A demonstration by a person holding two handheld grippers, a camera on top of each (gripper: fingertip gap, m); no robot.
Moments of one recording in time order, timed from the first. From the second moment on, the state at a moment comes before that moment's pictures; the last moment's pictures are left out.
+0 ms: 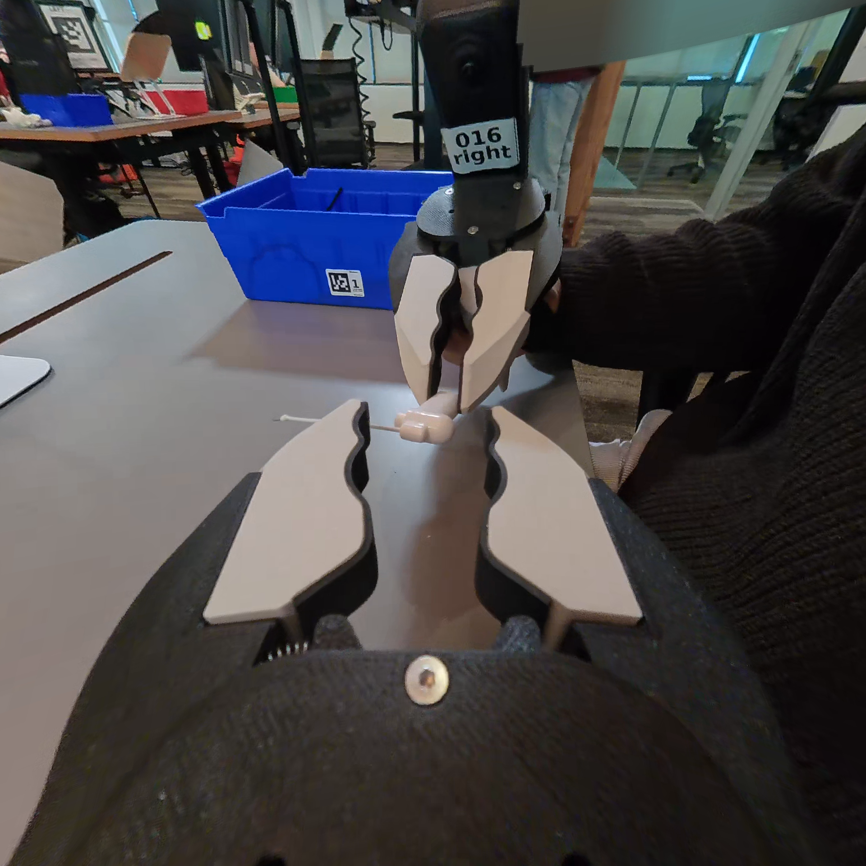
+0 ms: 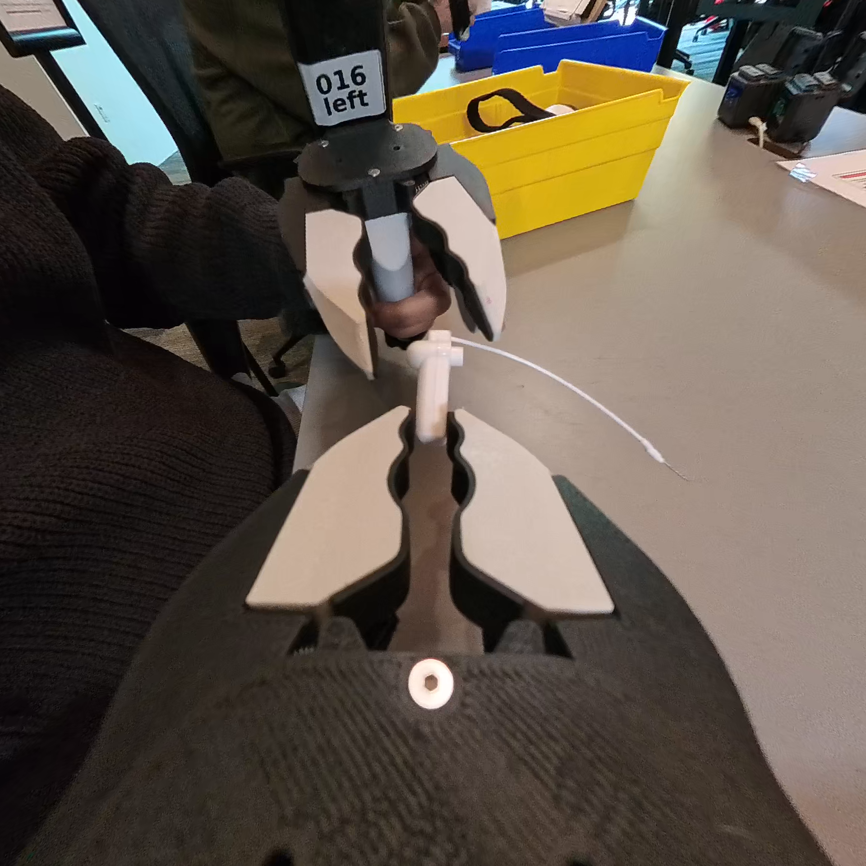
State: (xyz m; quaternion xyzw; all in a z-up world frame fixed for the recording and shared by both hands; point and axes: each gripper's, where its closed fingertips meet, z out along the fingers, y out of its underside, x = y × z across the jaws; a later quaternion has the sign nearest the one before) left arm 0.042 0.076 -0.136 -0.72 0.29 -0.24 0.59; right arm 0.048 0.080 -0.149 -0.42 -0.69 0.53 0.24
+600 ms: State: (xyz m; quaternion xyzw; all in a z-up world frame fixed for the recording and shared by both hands) left arm 0.049 0.075 -0.158 -0.73 0.39 -0.10 0.56; right arm 0.055 0.074 -0.155 -0.43 -0.70 0.54 0.18
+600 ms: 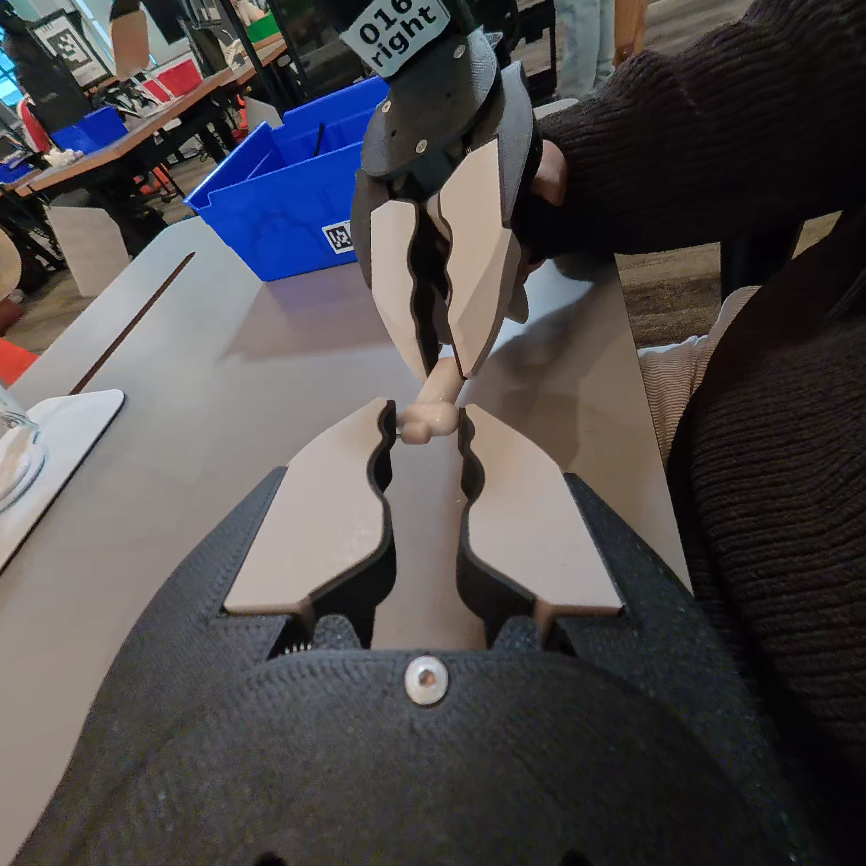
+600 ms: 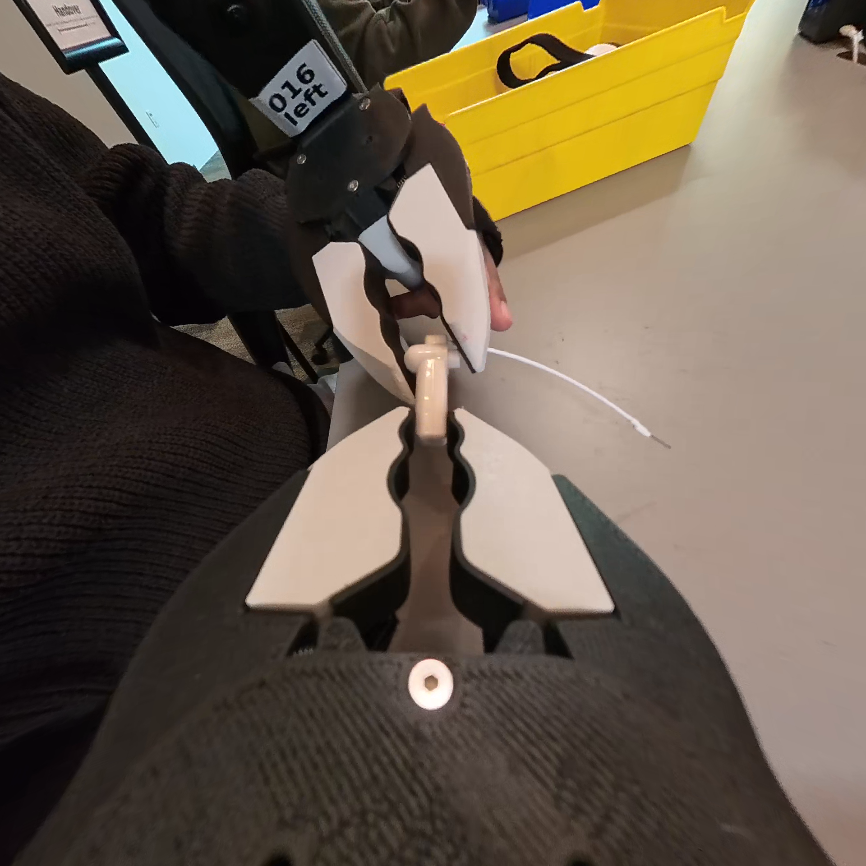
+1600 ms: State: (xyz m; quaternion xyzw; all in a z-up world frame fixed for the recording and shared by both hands) left arm 0.036 0.079 -0.116 -0.69 0.12 -0.49 0.52; right arm 0.042 0.090 -0.112 -0.31 -0.68 0.45 0.49
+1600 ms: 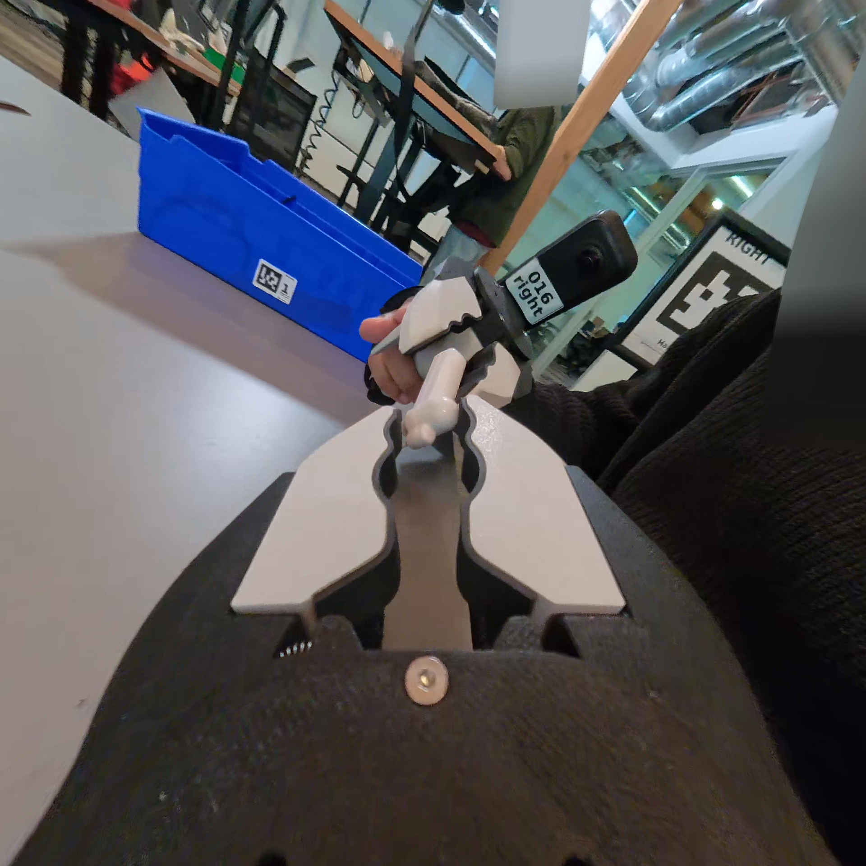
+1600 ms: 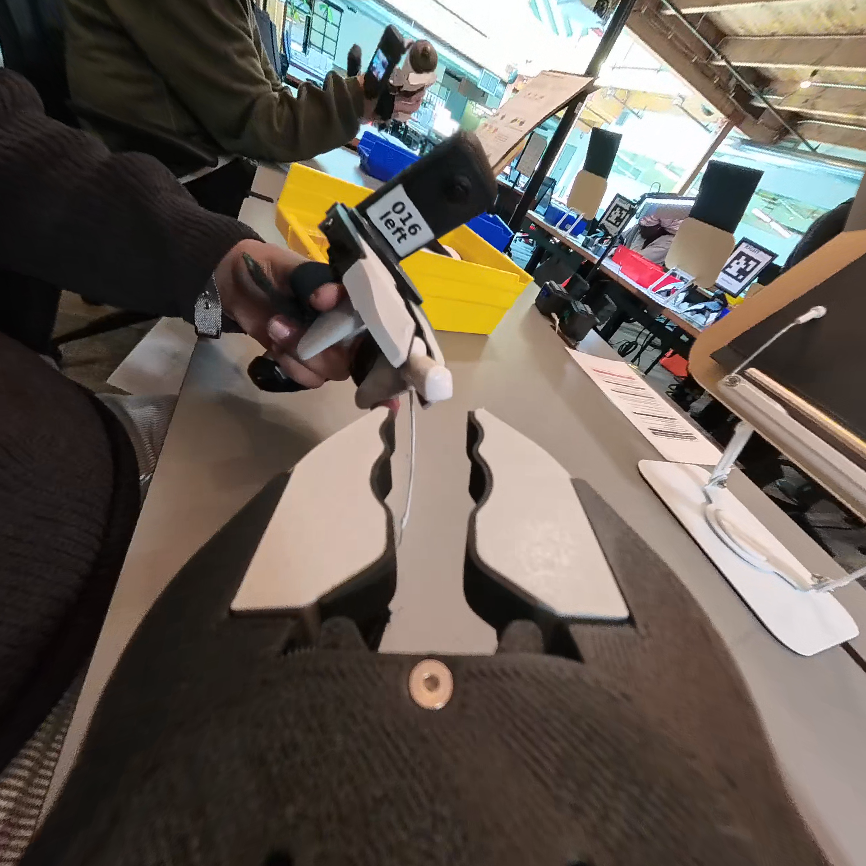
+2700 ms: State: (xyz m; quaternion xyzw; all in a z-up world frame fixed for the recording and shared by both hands) left arm 0.056 0.084 -0.141 -0.73 0.17 -0.41 0.52; right arm 0.048 0.111 -0.069 -0.42 -0.50 0.66 0.37
